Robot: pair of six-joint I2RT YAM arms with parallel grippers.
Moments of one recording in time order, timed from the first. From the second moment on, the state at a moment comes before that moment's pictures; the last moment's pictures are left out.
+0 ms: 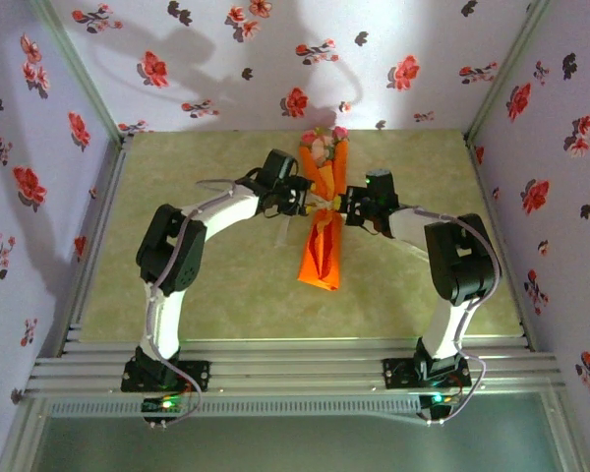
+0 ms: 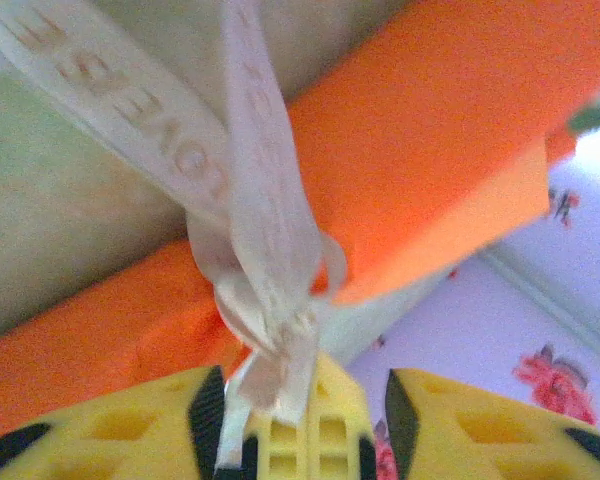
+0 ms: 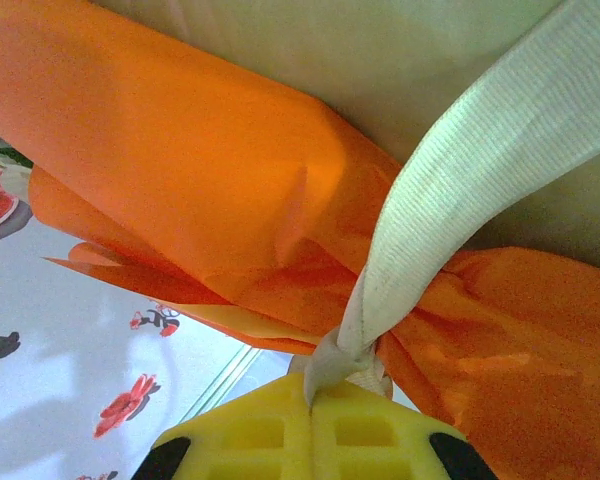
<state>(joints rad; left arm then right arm) -0.63 2.08 1.58 -0.25 0.29 -1.81 0.30 1.83 1.00 0.18 -0.39 1.96</state>
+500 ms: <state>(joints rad) -0.67 2.17 1.78 -0.49 0.43 -1.43 0.30 1.83 1.00 0.18 -0.40 1.96</state>
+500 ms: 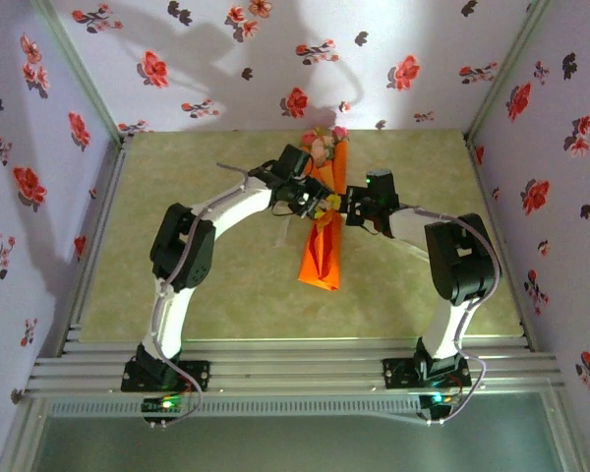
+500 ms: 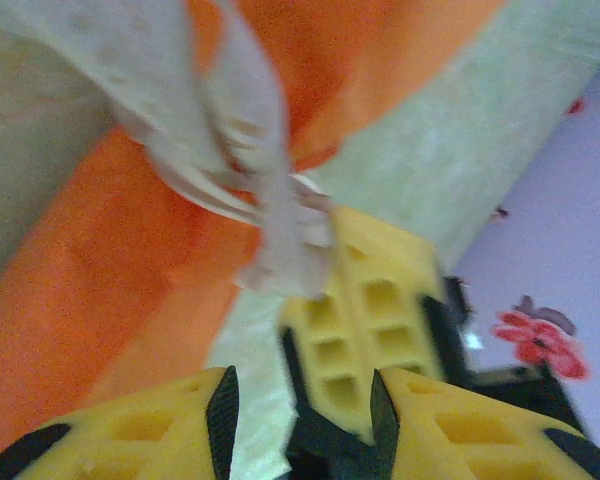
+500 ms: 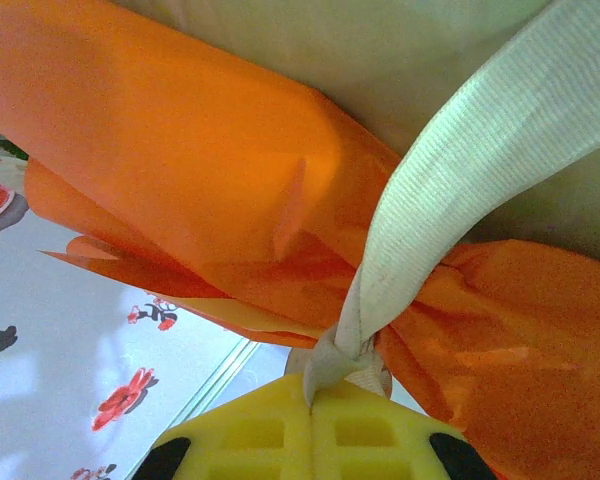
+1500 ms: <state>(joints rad) -0.67 2.24 1.78 -0.43 0.36 -1.40 0.30 1.83 0.98 0.21 -0.40 1.96</state>
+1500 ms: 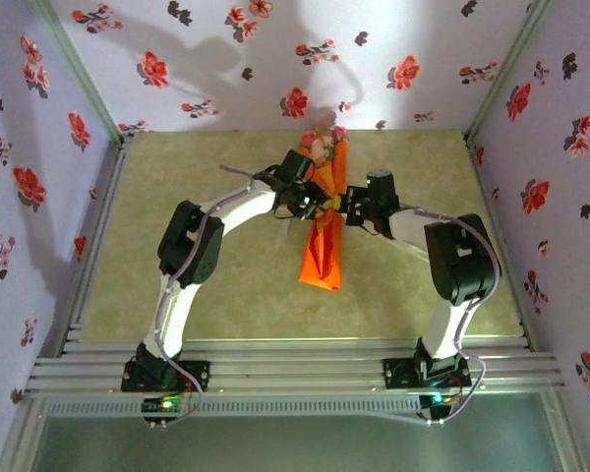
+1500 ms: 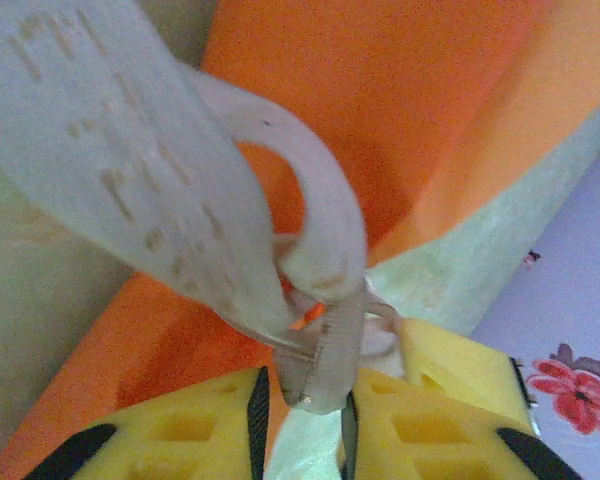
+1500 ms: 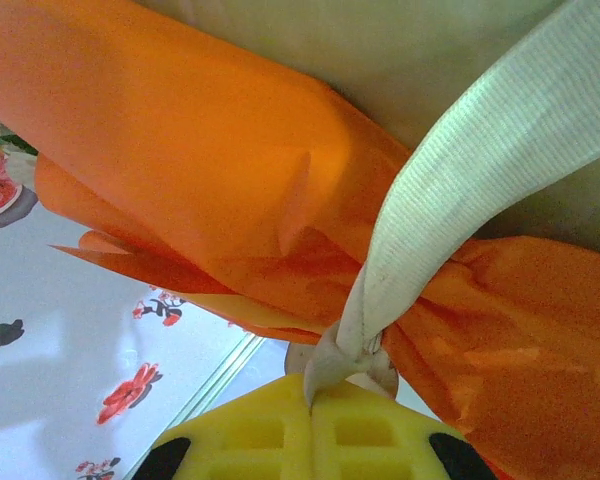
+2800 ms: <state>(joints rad) -0.66 2.25 1.78 -0.48 0.35 -1.33 0.29 1.83 0.98 0.24 -0.42 1.98</state>
